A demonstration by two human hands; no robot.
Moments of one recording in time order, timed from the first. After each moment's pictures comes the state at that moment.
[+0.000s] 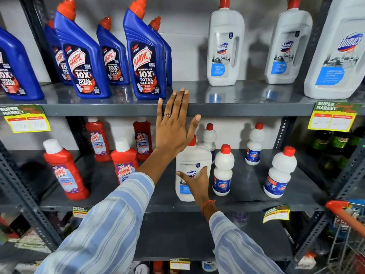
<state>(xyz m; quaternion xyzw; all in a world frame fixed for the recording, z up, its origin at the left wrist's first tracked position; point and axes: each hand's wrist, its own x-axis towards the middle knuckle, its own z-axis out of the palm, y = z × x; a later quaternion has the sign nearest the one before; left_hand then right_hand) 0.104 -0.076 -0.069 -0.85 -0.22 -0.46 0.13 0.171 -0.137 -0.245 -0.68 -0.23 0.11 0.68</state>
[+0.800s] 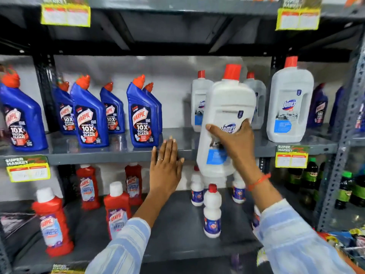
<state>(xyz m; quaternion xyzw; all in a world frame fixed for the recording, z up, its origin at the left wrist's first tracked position) 0.093 -0.086 -0.064 -0.87 -0.22 -0.44 0.11 0.171 -0.259 0.037 -0.60 -0.30 -0.15 0.73</state>
